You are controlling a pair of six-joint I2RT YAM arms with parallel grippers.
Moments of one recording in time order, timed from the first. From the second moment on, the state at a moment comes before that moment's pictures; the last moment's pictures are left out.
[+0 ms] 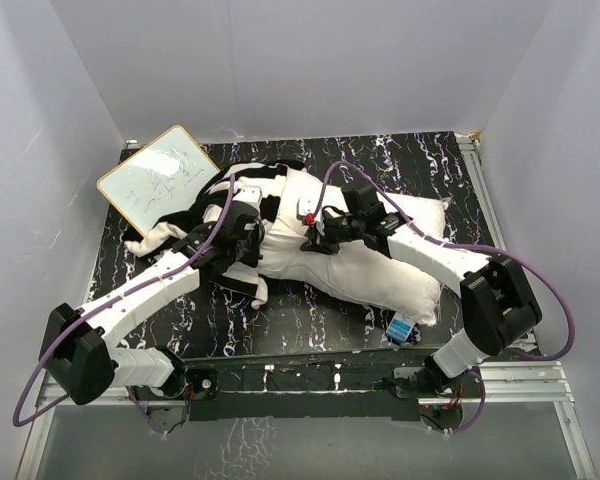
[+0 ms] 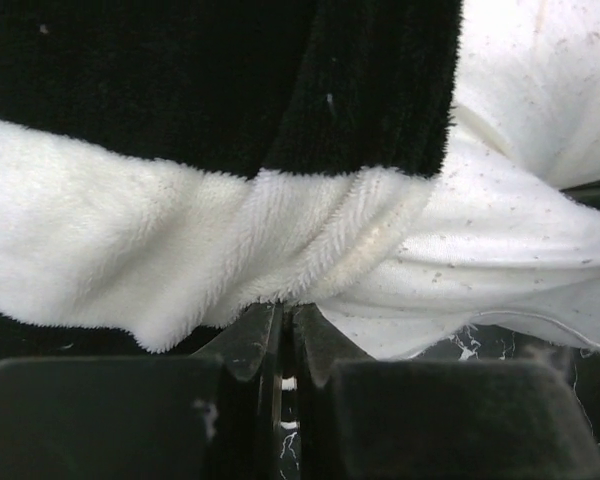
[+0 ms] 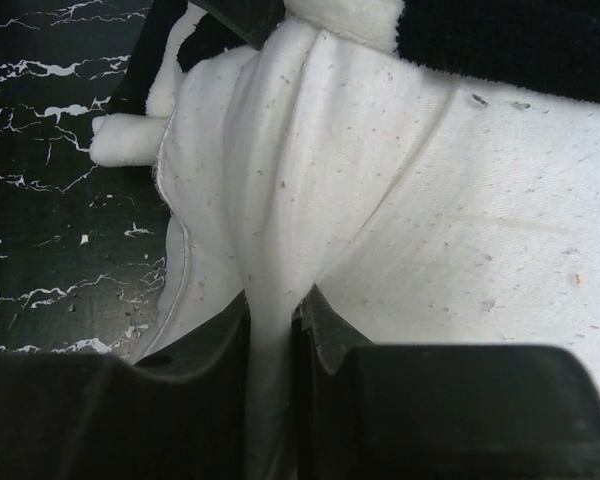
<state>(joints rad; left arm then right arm) -0.69 1.27 0.96 -0.45 -0.30 -0.39 0.54 1.55 1.04 -0.15 -0.77 -0.68</state>
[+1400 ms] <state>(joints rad) -0.64 0.89 1.04 -0.41 0.16 -0.47 0.44 1.59 1.30 -0.48 -0.99 -0.87</state>
